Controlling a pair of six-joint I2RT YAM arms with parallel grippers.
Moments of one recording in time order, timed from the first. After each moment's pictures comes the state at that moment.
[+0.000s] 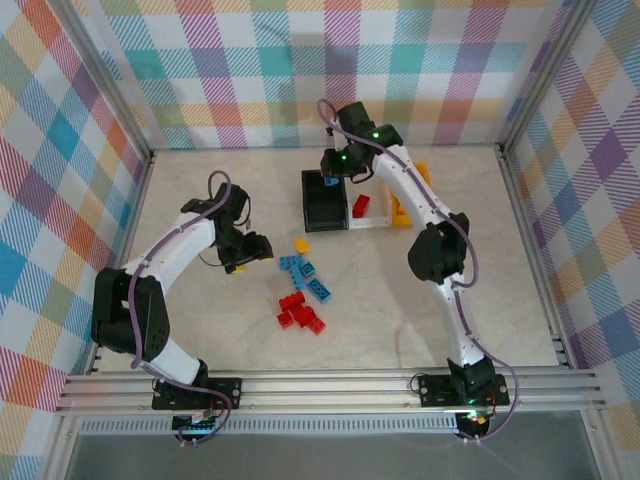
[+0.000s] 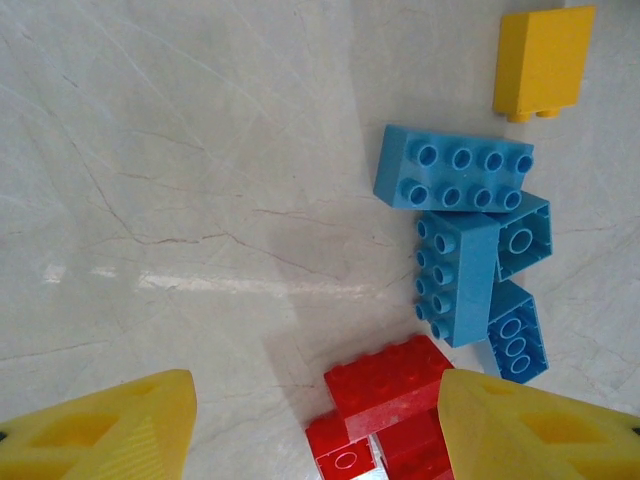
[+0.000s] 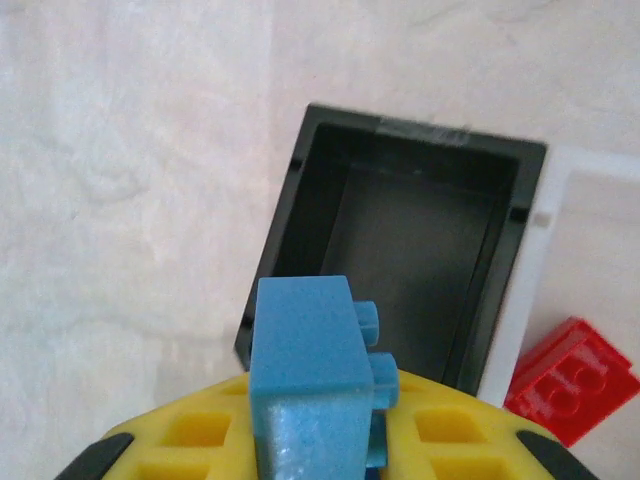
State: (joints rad) left arm -0.27 1.57 1.19 -1.00 0.23 -0.55; right arm 0.49 2.42 2.56 -1.09 -0.18 0.25
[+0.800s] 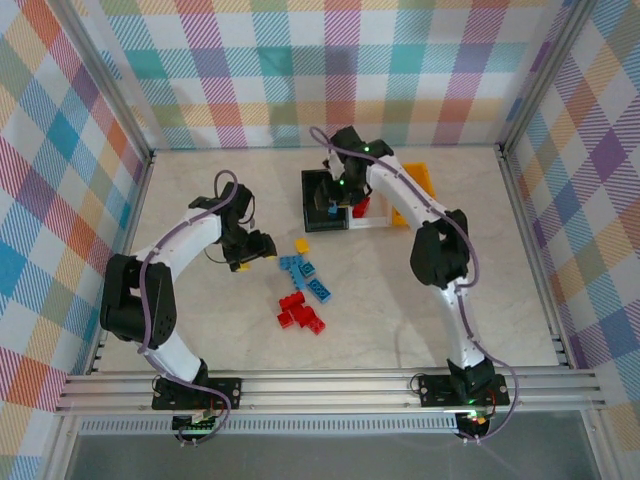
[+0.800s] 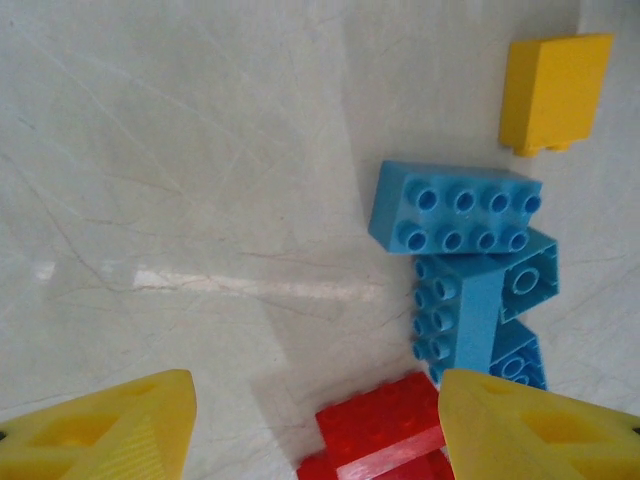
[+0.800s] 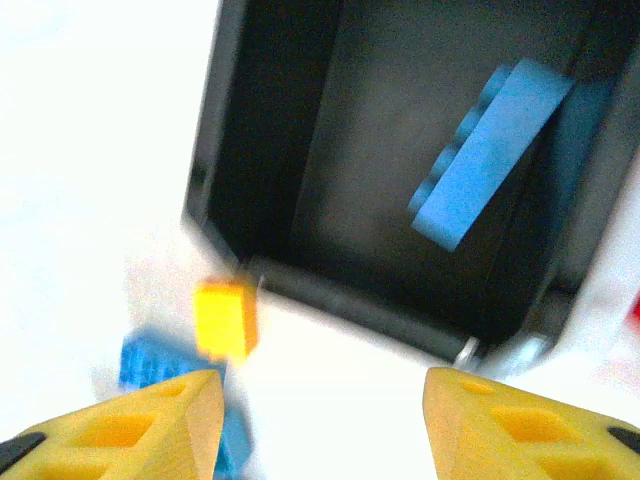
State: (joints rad) left arm -0.27 1.65 1.21 -0.94 0.25 -0.56; right arm 0.54 2.28 2.21 -1.15 -0.27 0.22
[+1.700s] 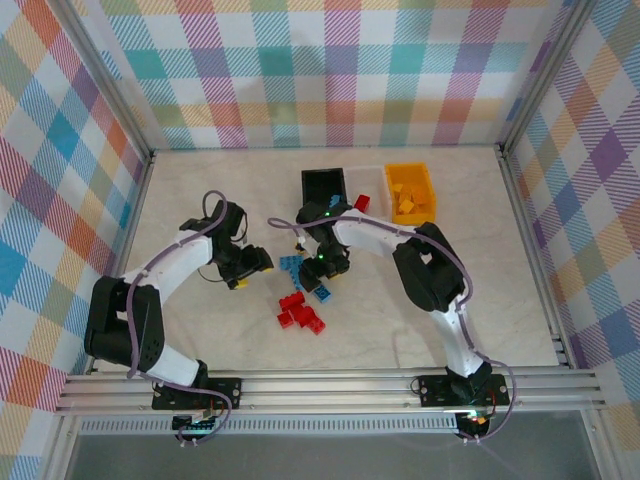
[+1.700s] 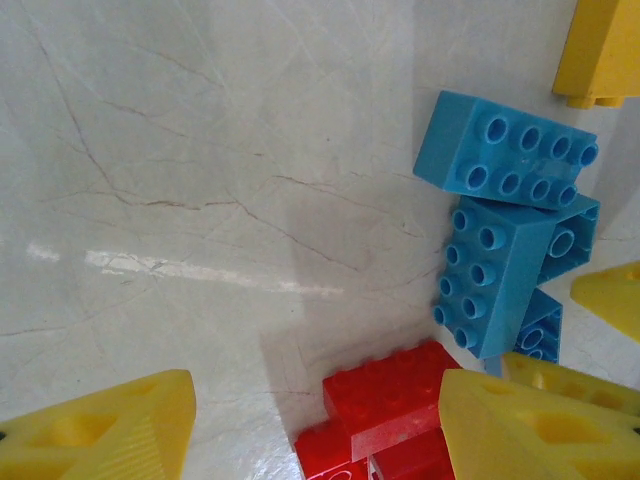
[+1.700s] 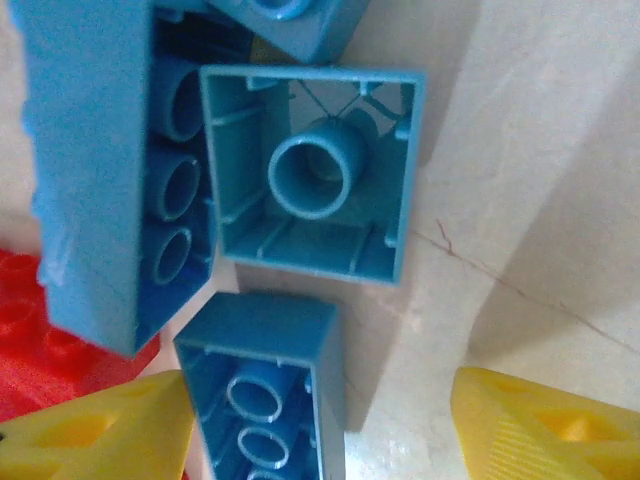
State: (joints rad) left arm -0.25 1.50 0.99 -0.84 0.30 -0.67; right arm 0.80 2.17 1.68 -1.02 -0.25 0.12
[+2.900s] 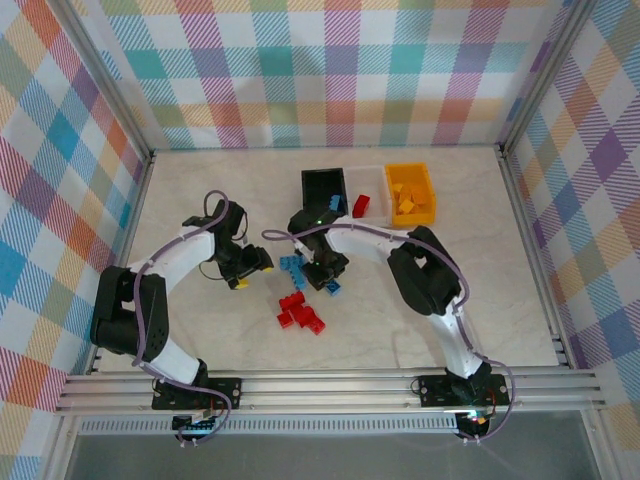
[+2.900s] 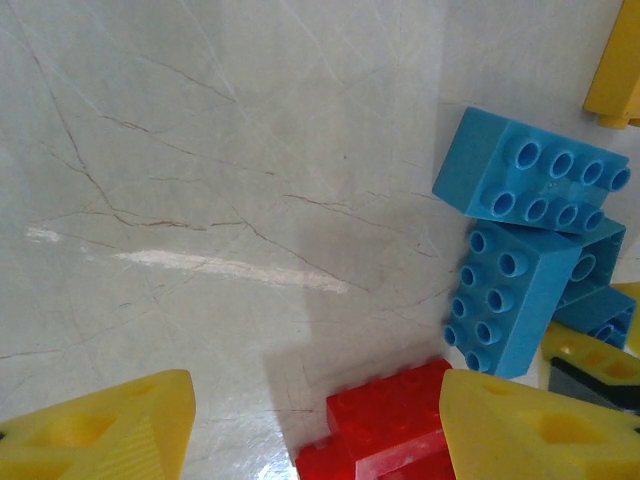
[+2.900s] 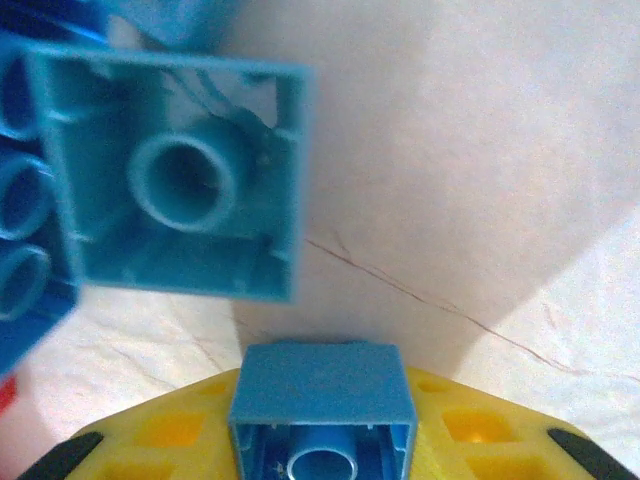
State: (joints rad) left arm -0.23 1.56 1.01 -0.84 0.31 -0.68; right arm 0.82 2.16 1.65 -1.02 -0.01 0.10
